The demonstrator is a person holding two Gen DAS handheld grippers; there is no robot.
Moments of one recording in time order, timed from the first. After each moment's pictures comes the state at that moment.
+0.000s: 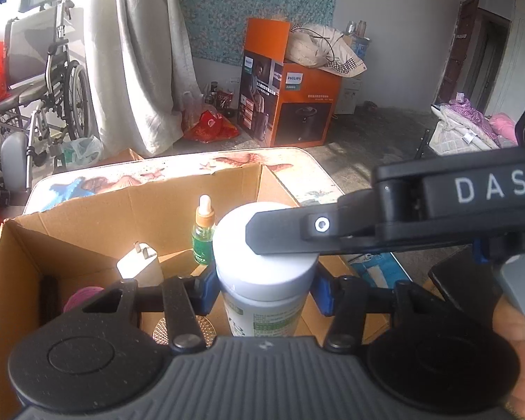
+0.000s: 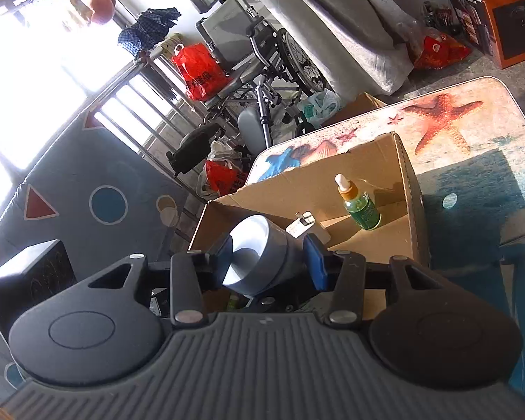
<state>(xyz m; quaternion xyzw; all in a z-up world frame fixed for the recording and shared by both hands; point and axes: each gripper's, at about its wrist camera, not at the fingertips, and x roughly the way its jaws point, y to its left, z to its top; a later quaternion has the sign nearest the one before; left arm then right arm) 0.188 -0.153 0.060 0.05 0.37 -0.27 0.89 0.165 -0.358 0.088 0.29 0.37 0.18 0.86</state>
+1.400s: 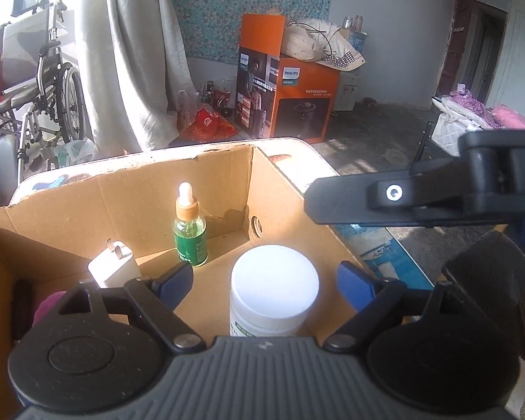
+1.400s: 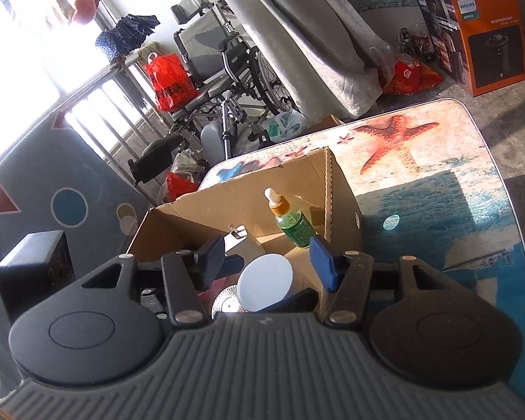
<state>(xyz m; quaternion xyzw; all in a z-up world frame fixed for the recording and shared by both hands) 0.188 -0.170 0.034 0.05 0.35 -0.27 0.89 0.149 -0.378 0.067 0.25 0.33 0.13 0.90</state>
